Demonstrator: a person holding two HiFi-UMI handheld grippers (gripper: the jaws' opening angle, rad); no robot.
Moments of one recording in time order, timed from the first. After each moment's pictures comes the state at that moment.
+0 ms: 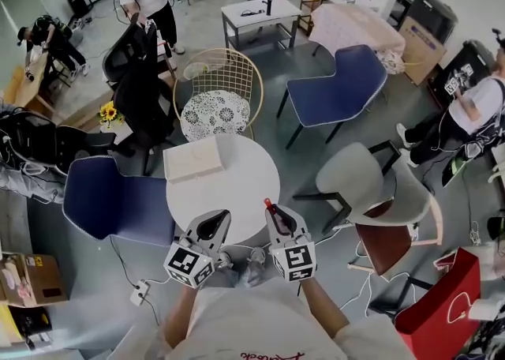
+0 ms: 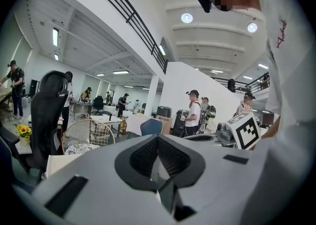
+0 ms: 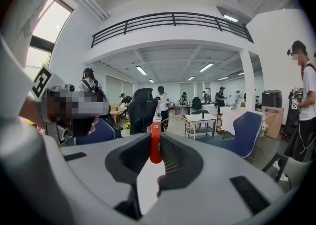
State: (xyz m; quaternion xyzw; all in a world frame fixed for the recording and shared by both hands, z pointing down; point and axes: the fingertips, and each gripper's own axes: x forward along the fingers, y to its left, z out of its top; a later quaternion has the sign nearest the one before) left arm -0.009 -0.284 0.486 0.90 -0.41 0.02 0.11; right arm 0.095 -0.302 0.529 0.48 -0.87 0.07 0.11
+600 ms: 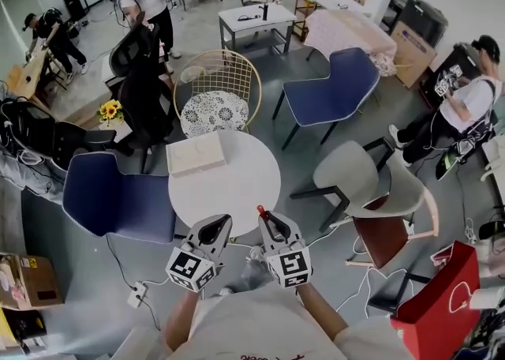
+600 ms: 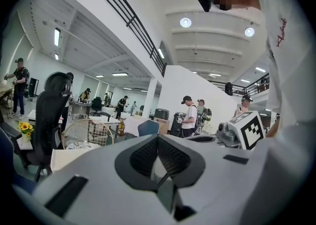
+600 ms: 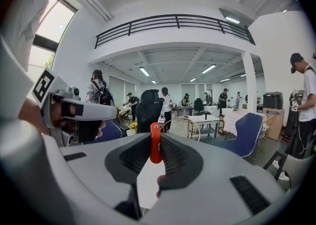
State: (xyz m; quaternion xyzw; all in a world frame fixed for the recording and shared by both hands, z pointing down) left arm -0.031 -0.227 0.486 0.91 -0.40 0.01 0.11; right arm 0.054 -0.238 0.522 0.47 -0.87 0.06 0.11
